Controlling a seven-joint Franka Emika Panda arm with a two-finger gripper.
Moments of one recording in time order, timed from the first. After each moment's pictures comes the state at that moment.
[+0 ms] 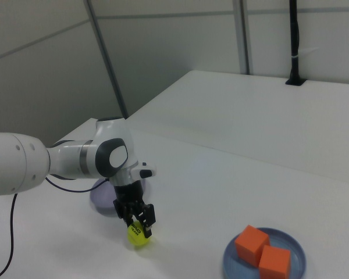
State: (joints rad) arm 0.03 0.33 0.27 -1.88 -0.22 1.96 0.29
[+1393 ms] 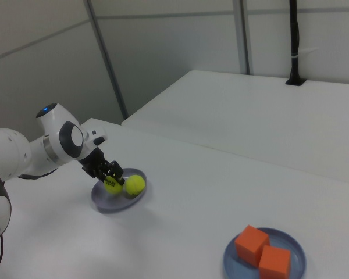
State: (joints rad) arm 0.30 0.52 0.30 -1.64 -0.50 2.28 0.54
